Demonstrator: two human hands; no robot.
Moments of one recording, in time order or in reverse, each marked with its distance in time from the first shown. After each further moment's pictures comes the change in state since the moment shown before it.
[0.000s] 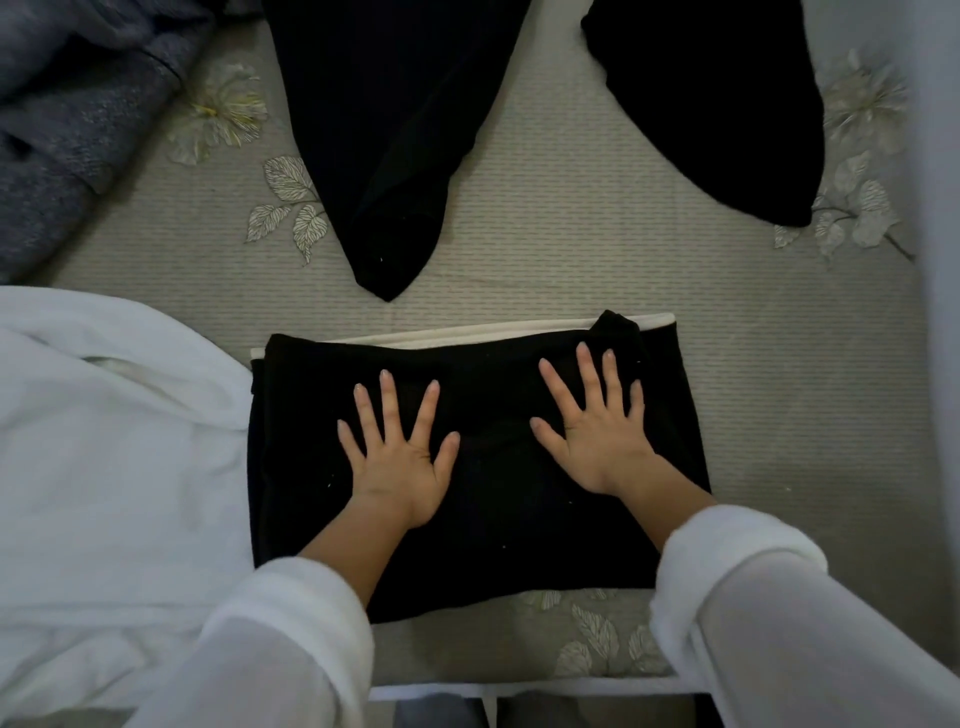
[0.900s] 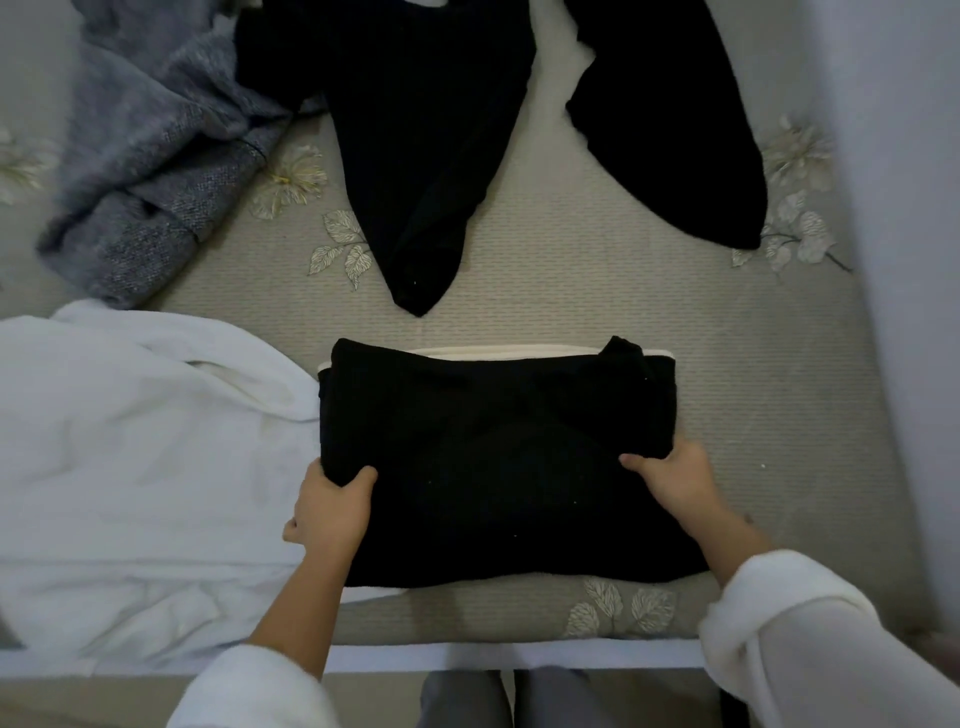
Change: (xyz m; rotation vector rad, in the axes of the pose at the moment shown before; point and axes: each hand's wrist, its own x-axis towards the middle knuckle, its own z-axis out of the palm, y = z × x) left_hand -0.100 -0.056 -0.031 -0.758 0.362 -0.571; right_hand -0.095 0.036 0.002 0.964 0.294 0.538
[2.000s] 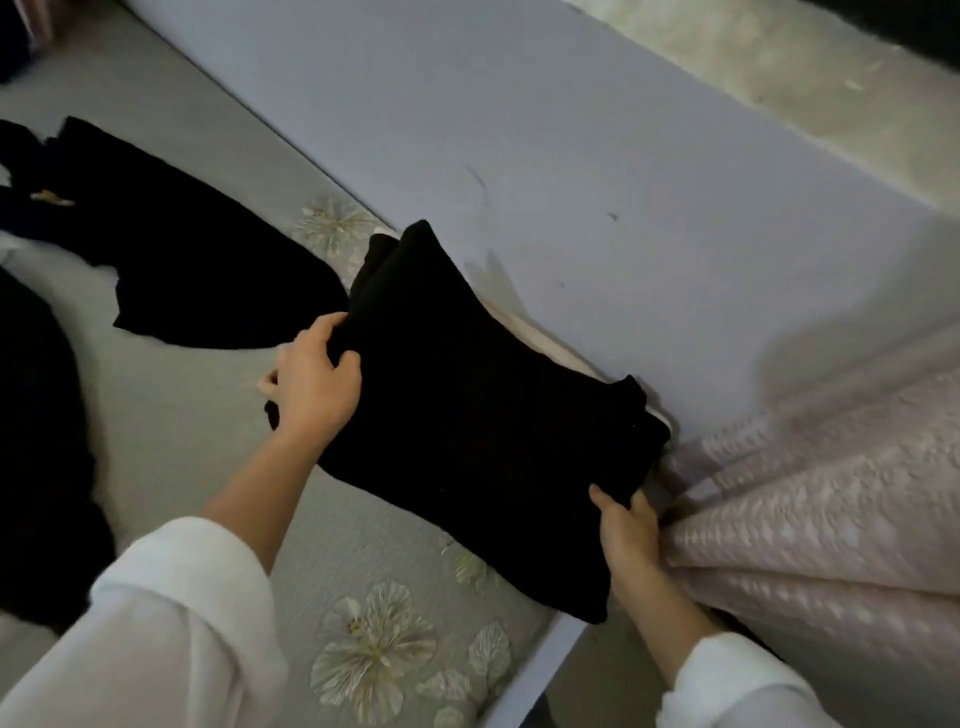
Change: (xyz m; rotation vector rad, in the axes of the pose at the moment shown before) left_hand -0.216 0.334 0.185 0.311 -0.369 1.237; right_hand -0.048 0.168 -0.141 1.035 0.564 0.459
